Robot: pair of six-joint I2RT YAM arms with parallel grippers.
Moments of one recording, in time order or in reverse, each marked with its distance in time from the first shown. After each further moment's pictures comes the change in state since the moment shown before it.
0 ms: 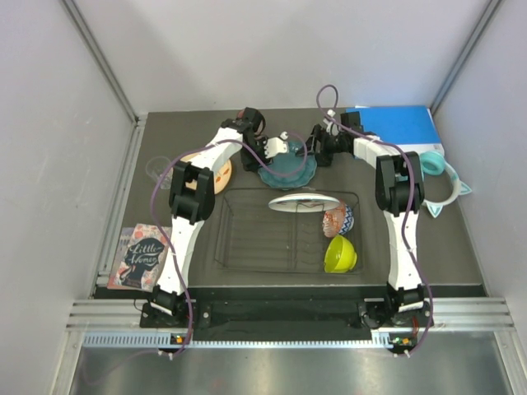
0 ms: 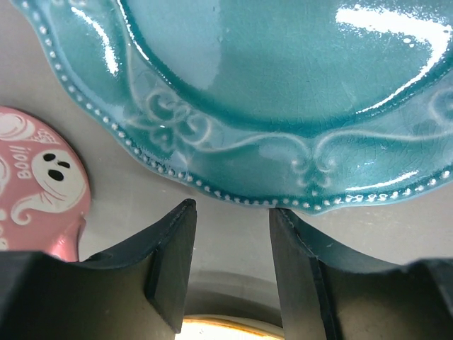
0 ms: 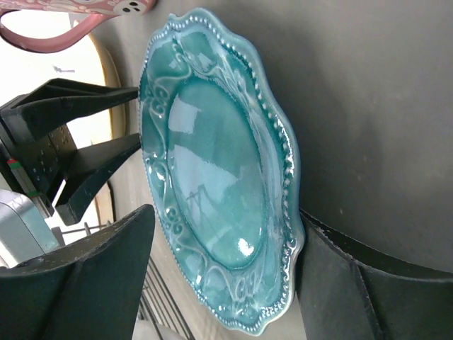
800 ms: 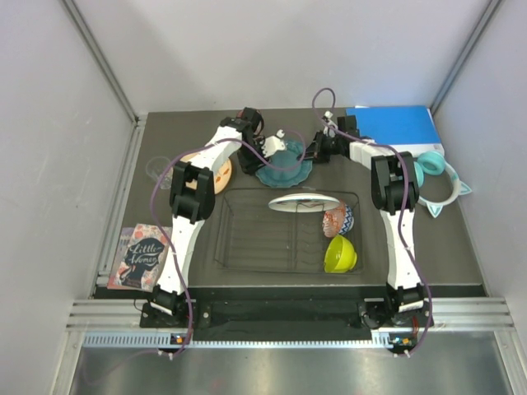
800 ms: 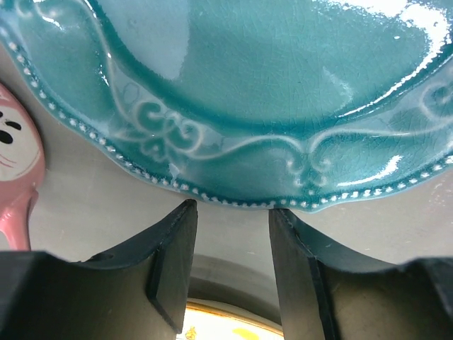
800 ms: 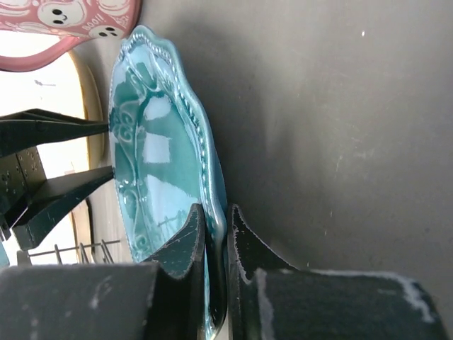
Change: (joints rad) left arm 0.005 0.021 0.045 -0.092 -0.015 -0.129; right arm 0.018 0.063 0.011 0.120 0.030 0.002
